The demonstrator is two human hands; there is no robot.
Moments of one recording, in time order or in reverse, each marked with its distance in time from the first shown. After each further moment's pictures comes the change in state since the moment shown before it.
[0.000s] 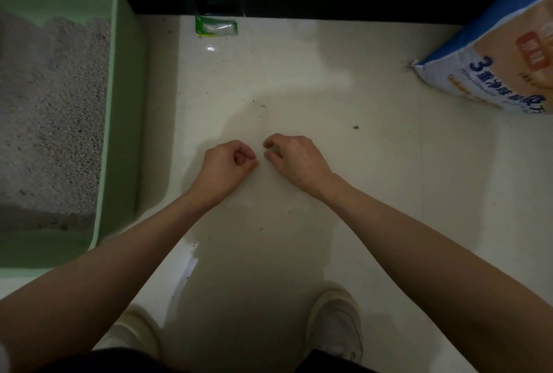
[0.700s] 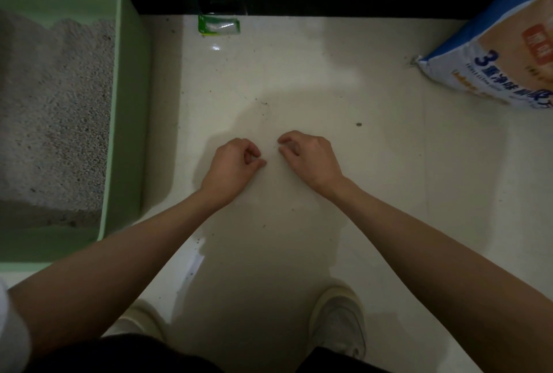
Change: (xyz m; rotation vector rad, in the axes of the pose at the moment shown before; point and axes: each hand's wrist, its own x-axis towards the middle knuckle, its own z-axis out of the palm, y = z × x) left_hand 0.003 -0.002 0.012 0.073 0.039 0.084; right_hand -0.013 0.011 -0.004 0.113 0.118 0.095
